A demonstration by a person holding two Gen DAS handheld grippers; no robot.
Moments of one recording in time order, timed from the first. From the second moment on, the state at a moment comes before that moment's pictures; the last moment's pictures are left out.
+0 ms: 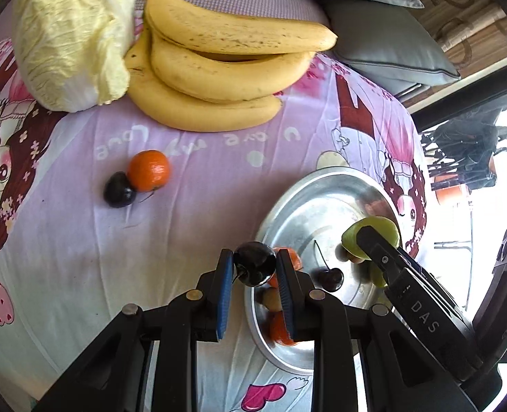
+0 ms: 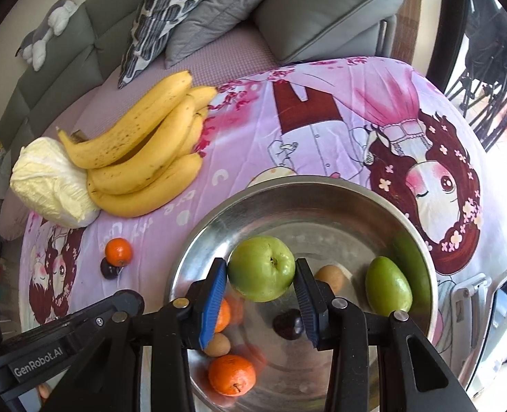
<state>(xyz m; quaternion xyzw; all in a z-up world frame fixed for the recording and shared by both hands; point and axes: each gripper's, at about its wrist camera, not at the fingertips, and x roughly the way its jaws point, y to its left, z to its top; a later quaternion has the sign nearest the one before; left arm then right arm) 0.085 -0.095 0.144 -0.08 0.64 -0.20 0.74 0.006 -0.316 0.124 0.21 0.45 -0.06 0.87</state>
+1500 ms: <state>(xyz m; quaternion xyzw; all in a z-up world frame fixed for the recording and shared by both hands) 0.091 -0.170 0.123 -0.03 0.67 -0.21 0.71 0.013 -0.359 0.099 0.24 0.46 -0.08 0.85</state>
